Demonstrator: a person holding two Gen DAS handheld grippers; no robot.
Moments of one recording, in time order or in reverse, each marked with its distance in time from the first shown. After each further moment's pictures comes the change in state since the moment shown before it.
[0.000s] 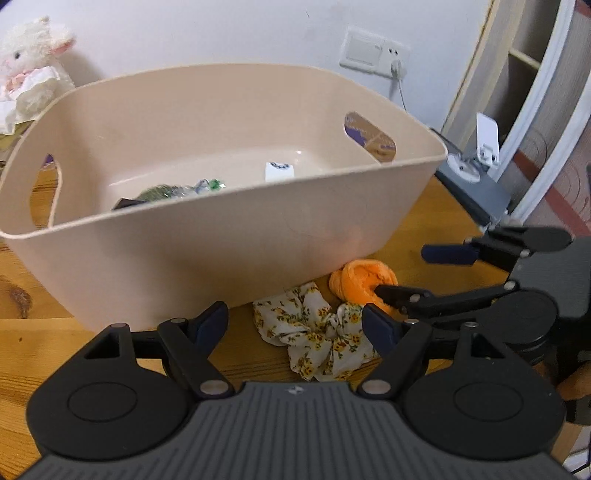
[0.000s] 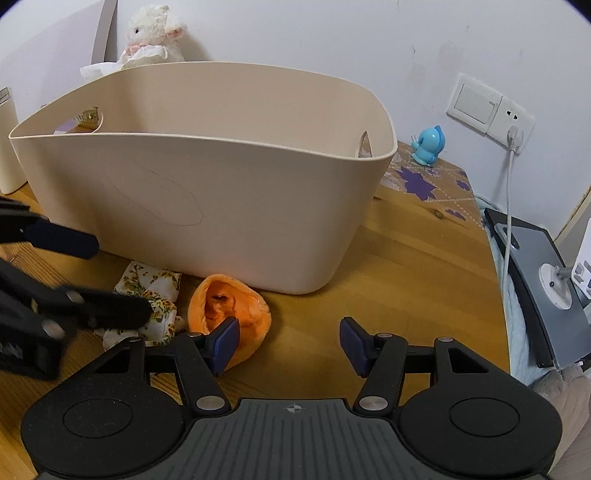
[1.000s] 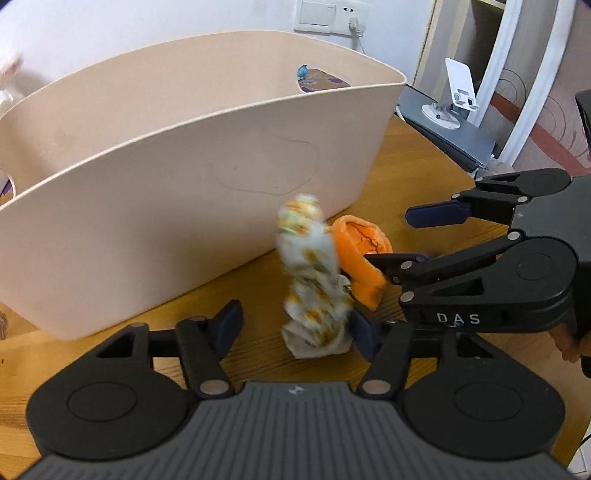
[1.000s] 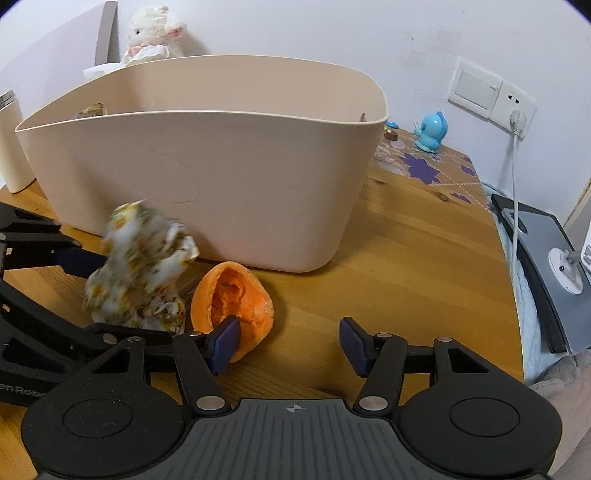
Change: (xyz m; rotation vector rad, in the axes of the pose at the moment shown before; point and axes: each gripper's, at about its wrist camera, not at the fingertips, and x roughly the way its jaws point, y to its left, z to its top) left arm 0.025 -0.016 -0.015 0.177 0.075 -0.029; right arm 0.003 -0.011 -0.014 0.019 -0.002 0.047
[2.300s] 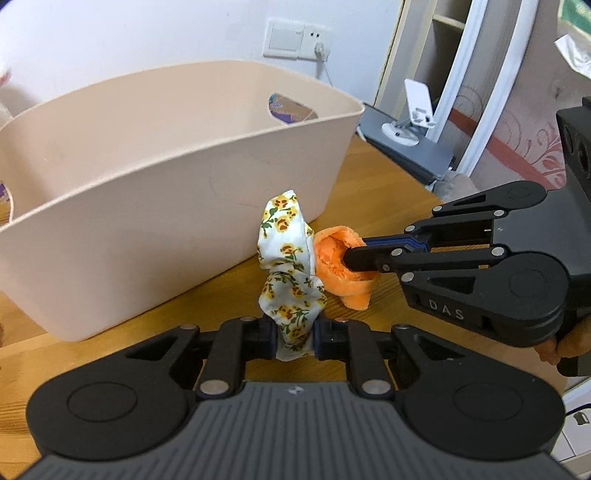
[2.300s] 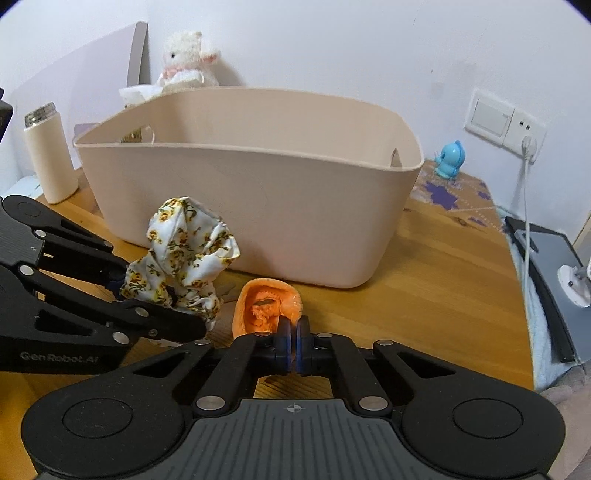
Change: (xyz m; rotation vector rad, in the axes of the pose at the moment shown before) left arm -0.029 0.010 -0.010 0.032 -0.079 -0.130; right arm -0.042 0.025 -0.006 -0.017 -0.086 0.057
